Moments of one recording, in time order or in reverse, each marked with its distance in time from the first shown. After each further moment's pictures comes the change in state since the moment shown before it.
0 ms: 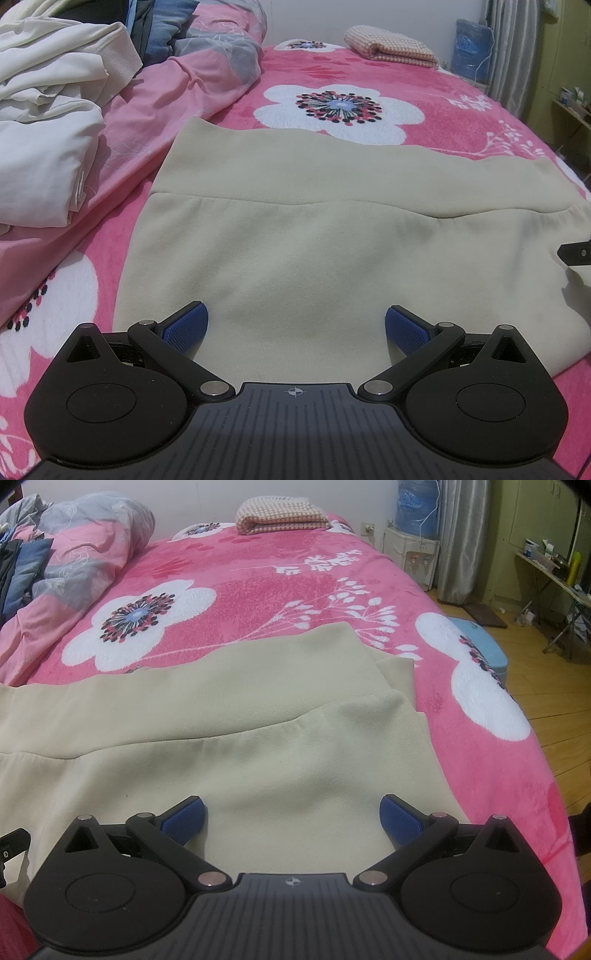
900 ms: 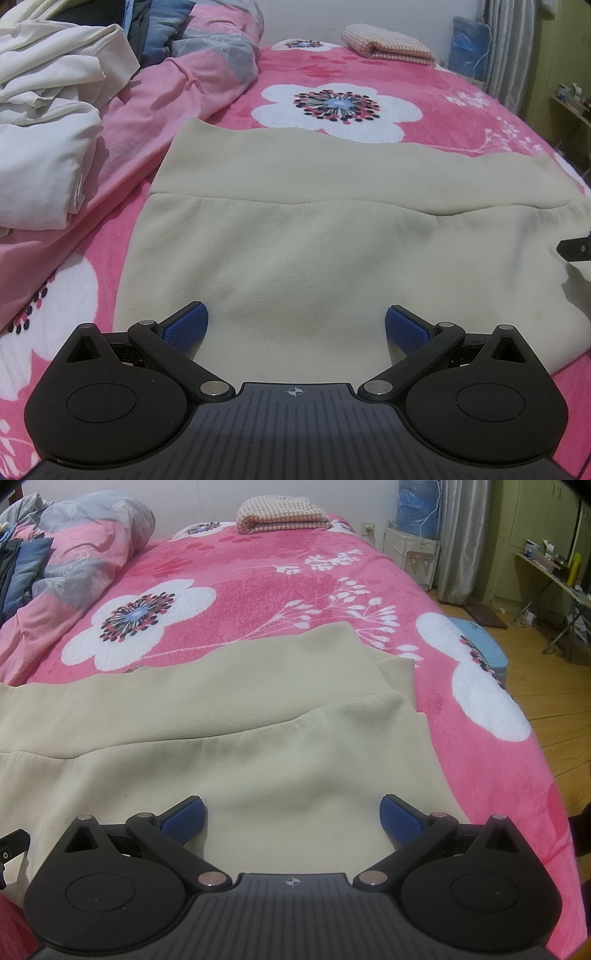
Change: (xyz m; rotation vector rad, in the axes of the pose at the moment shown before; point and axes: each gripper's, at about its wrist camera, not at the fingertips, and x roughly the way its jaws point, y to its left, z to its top) left arm 0.000 0.000 0.001 0.019 0.008 -0.001; right arm 0.001 0.001 0.000 -0.001 0.003 0.002
